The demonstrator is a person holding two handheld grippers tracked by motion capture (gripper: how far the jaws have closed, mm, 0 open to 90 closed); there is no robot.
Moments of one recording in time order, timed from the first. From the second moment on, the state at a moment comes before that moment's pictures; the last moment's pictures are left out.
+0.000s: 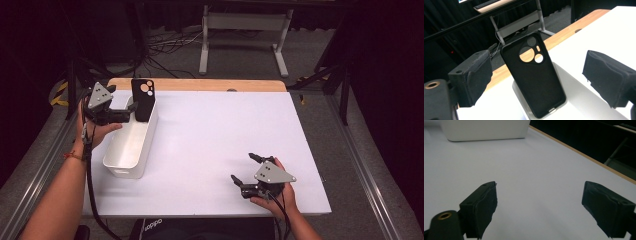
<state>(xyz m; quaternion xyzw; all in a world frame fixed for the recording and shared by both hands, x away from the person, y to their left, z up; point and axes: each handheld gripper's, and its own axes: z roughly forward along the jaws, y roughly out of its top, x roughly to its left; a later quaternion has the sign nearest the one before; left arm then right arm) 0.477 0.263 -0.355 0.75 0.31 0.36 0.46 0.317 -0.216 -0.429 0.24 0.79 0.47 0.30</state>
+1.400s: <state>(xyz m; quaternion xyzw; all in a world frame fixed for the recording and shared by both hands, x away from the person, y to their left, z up) 0.416 0.262 -0.349 0.74 0.24 0.34 0.53 0.322 -0.217 -0.430 0.25 0.79 0.47 0.31</state>
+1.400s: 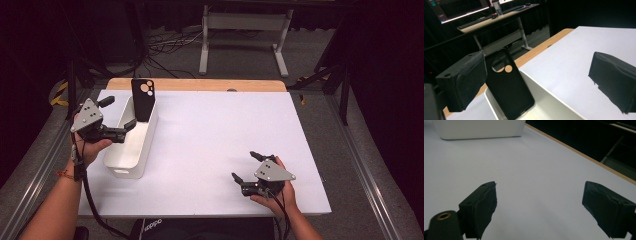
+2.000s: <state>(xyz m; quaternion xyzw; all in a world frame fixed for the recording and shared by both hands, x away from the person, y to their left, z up) 0.401 0.248 -0.352 0.74 0.22 0.32 0.55 0.319 -0.217 -0.428 0.24 0.79 0.46 0.32</state>
